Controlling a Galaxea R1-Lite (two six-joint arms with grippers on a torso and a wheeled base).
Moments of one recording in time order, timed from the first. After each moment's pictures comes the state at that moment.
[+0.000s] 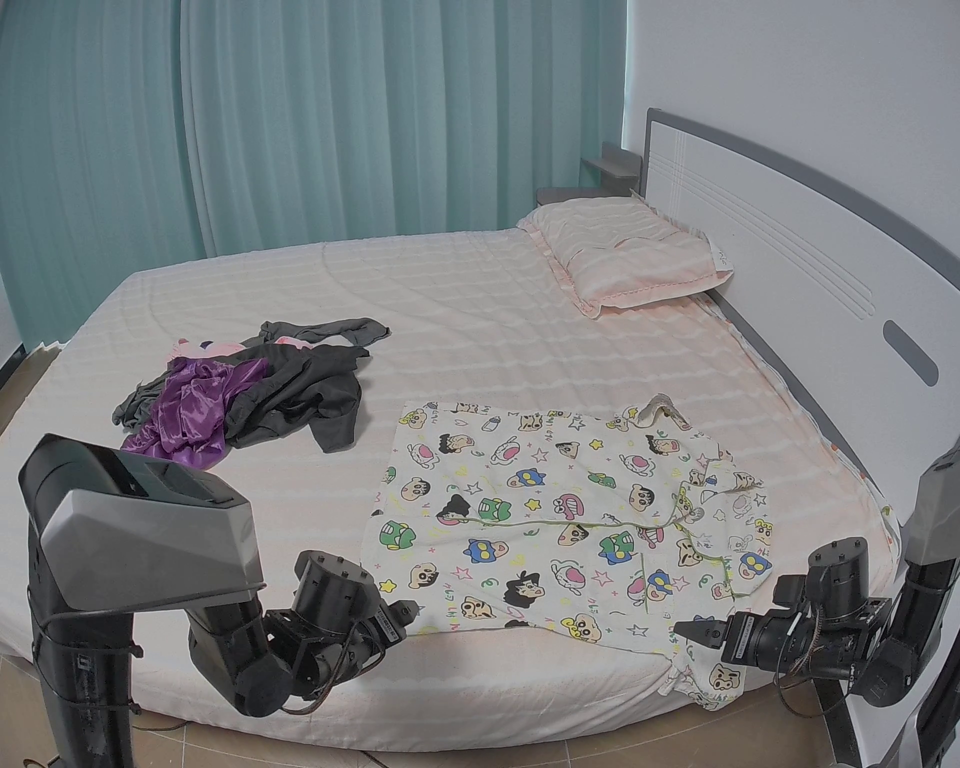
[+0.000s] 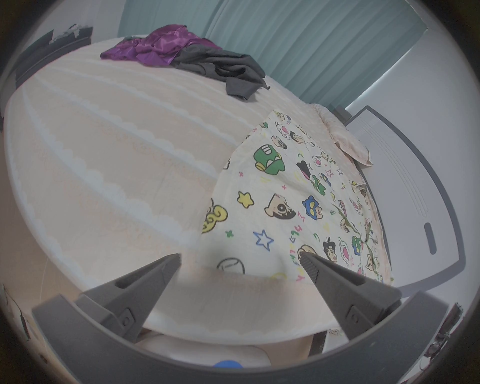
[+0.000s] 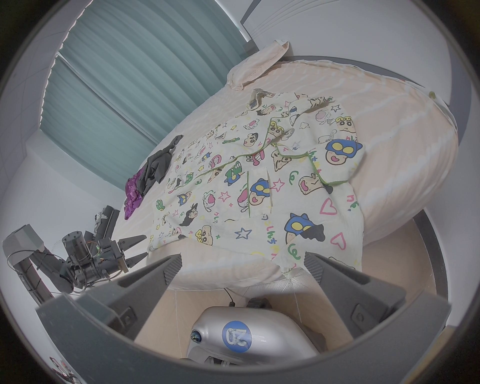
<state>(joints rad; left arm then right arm) -0.55 2.28 -0.49 -1.00 0.20 -0.95 0.35 2.02 -0.02 -1.30 0.12 0.62</state>
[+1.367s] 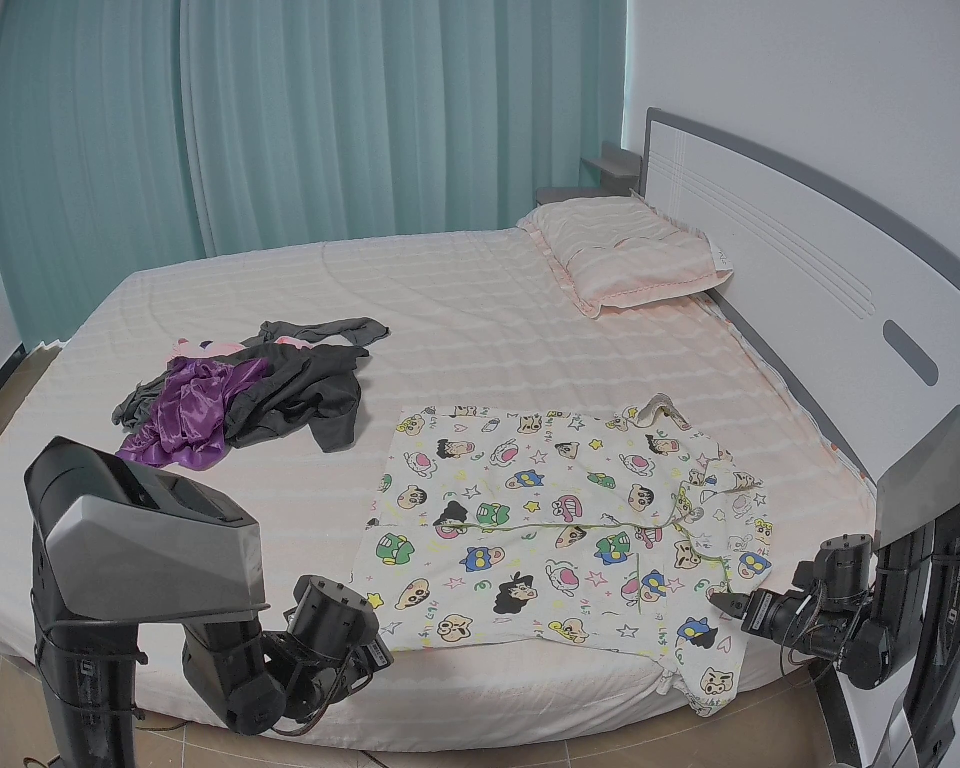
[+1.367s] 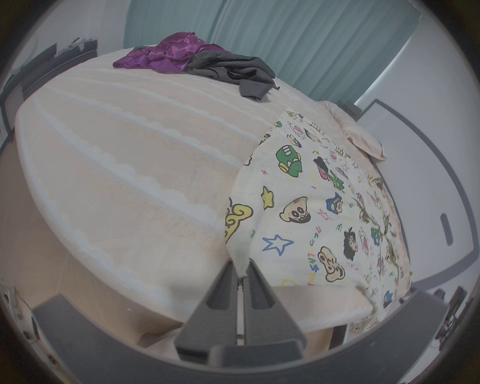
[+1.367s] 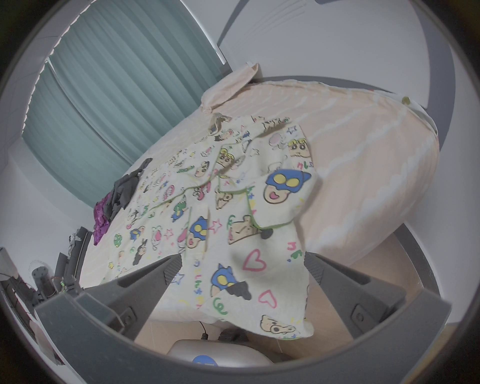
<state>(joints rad) -0.57 2.29 -0.42 -1.00 0.29 -0.97 0.12 2.27 -0.04 -1.55 0.08 0.51</state>
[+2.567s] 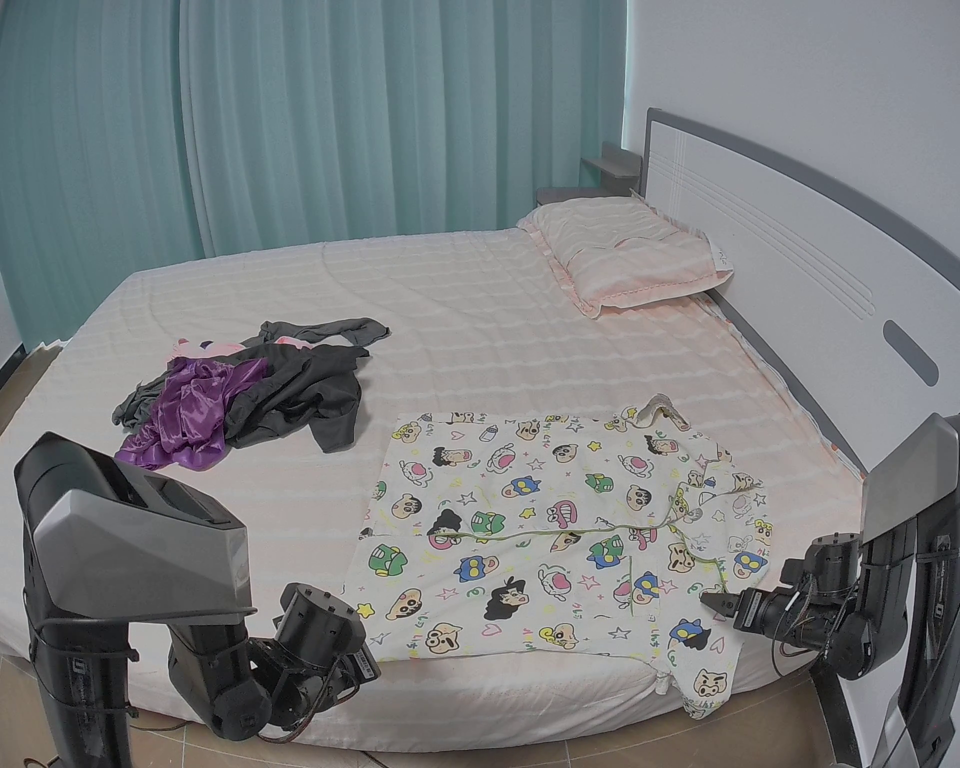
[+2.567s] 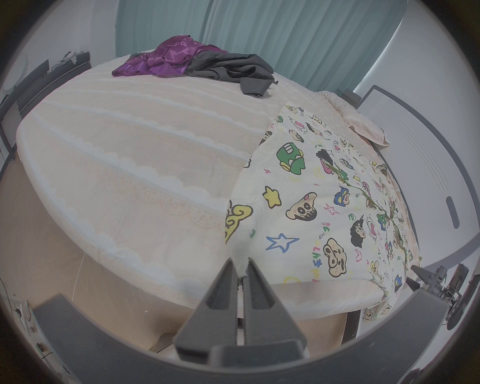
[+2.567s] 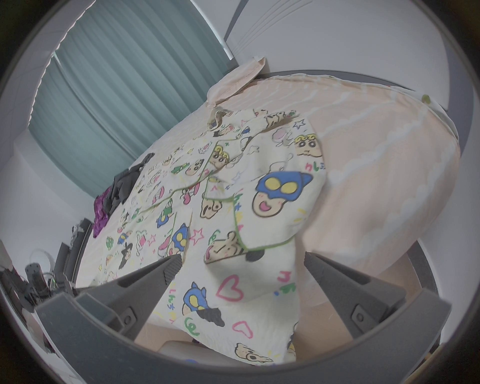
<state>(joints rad) -0.56 2.27 -0.34 -1.01 0.29 -0.89 0.06 2.40 -0.16 -1.55 0.18 0.41</state>
